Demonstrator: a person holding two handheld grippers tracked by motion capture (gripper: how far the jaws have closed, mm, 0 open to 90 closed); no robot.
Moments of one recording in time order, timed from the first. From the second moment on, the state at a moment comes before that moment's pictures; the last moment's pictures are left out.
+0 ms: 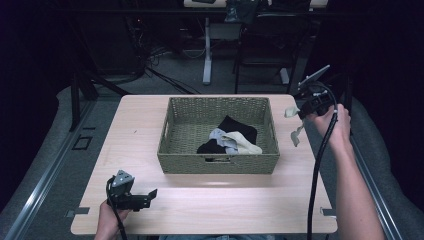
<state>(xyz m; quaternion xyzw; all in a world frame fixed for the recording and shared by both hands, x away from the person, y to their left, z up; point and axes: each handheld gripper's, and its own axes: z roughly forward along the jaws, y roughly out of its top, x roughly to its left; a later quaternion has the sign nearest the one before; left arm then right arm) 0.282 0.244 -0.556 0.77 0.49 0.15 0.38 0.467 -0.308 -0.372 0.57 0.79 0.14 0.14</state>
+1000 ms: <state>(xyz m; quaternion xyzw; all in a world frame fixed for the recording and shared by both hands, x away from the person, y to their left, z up) 0.283 0.246 -0.557 0.77 0.49 0.15 0.38 0.475 -0.326 -0.486 0.62 0.77 0.13 0.08</state>
